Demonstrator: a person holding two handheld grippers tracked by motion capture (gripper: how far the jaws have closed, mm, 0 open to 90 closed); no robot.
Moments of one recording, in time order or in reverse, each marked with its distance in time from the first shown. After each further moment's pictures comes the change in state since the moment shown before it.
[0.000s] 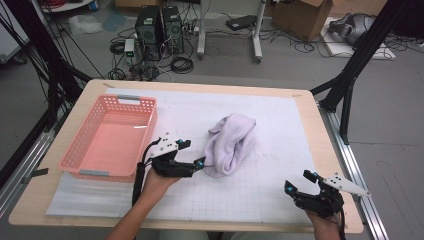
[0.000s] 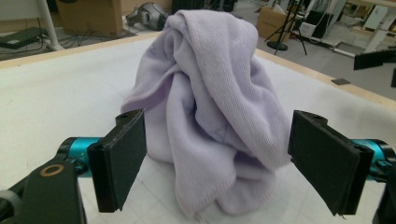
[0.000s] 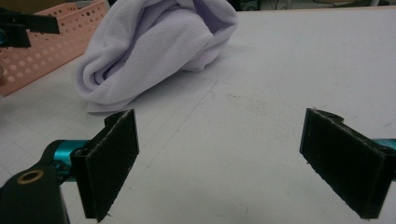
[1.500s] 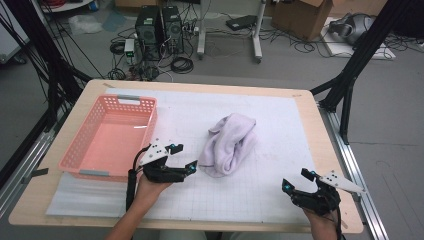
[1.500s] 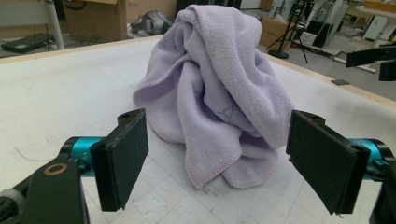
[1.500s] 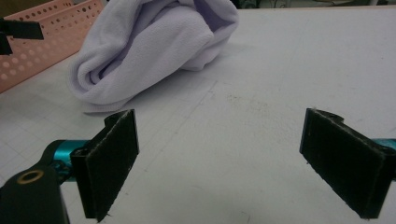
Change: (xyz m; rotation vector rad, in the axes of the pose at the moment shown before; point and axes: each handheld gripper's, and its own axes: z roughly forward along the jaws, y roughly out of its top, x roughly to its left) left arm 0.008 -0.014 -0.016 -0.040 0.009 -0.015; right arm 0.001 0.002 0.007 0.011 -0.009 -0.010
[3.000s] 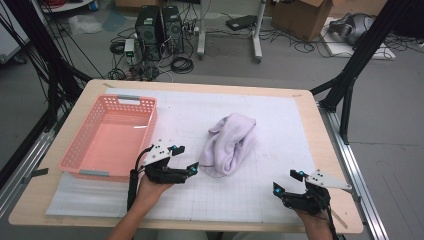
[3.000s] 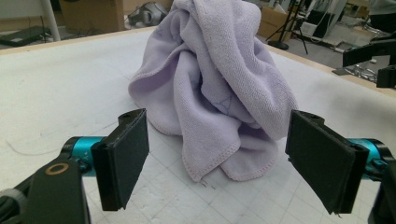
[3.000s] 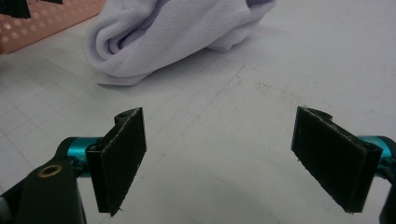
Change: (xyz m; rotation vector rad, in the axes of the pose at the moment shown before) left arm -0.002 -0.002 0.004 0.038 -0.006 0.011; right arm 0.015 0.000 0.016 0.091 0.058 -0.115
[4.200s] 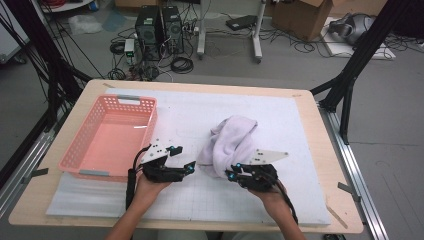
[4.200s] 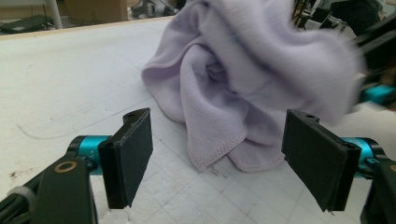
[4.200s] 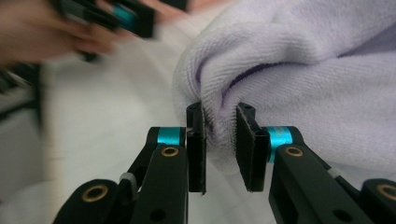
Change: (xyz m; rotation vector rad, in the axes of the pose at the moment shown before) left arm 0.009 -0.005 -0.002 0.016 0.016 -0.033; right arm 0.064 0.058 0.090 0.090 0.413 -0.151
